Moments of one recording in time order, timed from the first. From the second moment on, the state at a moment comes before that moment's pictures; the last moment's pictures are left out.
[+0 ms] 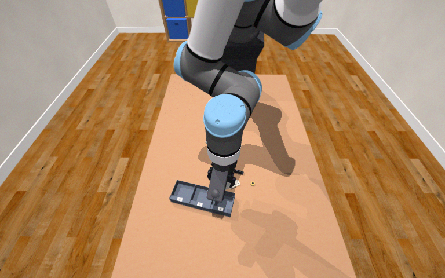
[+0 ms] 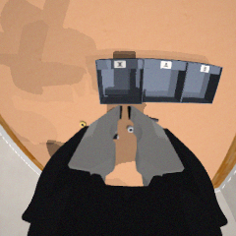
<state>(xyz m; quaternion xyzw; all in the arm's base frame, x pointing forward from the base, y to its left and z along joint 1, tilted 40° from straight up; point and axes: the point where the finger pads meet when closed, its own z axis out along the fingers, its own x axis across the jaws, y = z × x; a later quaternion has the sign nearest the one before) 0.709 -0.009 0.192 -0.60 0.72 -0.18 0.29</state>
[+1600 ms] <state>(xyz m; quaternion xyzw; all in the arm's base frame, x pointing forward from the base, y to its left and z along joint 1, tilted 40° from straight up) 0.661 0.032 0.146 -0.45 0.83 -0.09 0.31</state>
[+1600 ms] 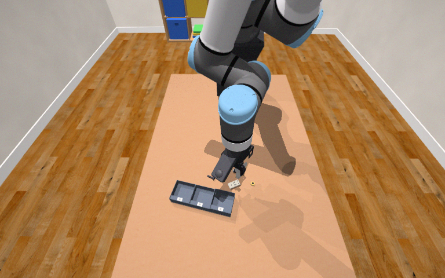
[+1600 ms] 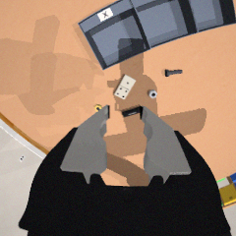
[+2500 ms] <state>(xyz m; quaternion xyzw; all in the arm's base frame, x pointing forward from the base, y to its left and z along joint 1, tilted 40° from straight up) 0.677 0.044 0.115 -0.25 0.91 -0.04 0.34</state>
